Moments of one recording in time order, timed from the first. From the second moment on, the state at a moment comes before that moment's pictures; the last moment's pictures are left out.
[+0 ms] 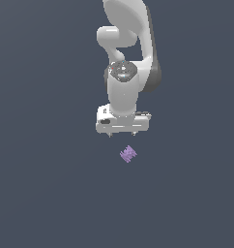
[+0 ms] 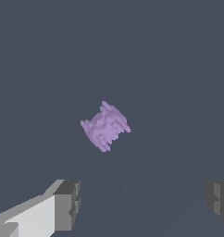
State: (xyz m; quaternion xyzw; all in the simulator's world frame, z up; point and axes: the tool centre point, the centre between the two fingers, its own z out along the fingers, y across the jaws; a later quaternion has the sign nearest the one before) arm 0.005 0.021 0.162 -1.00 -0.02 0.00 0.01
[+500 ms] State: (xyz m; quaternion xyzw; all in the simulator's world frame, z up) arm -0.002 0.048 0.157 -1.00 -0.05 0.01 0.02
